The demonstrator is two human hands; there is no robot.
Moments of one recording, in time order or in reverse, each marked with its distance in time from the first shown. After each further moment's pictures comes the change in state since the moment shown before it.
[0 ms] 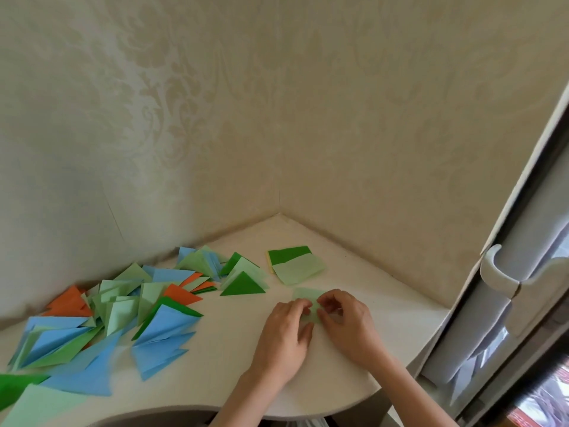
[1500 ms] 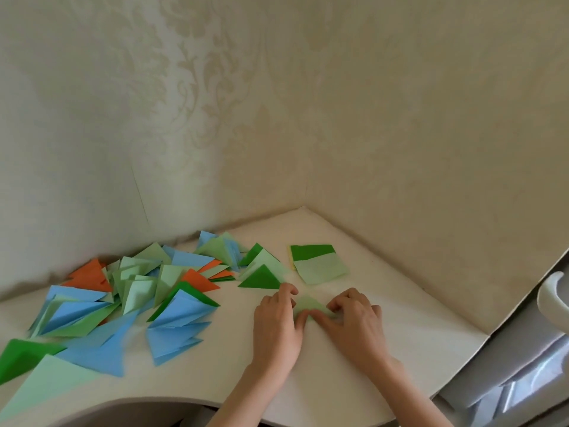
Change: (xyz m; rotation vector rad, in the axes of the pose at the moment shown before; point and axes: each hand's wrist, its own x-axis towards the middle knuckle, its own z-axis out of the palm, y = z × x) left_hand 0.011 -0.026 -0.004 0.115 0.282 -0.167; right_hand 0.022 -0.010 0.026 -0.359 -0.097 0.000
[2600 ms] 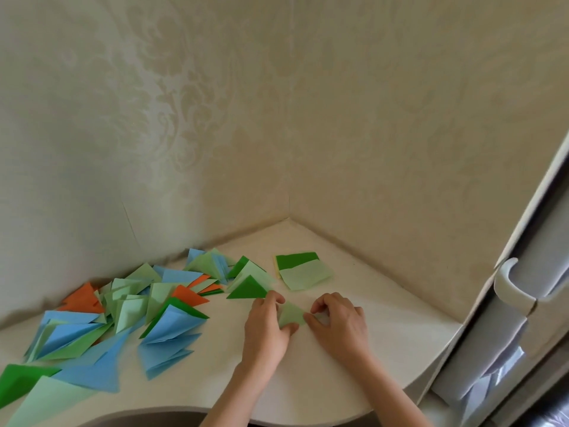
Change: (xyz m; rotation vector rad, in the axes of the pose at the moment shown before) left_hand 0.008 0.014 -0.013 -0.018 -0.240 -0.244; right_hand -0.004 0.001 -0.003 0.102 0.034 0.021
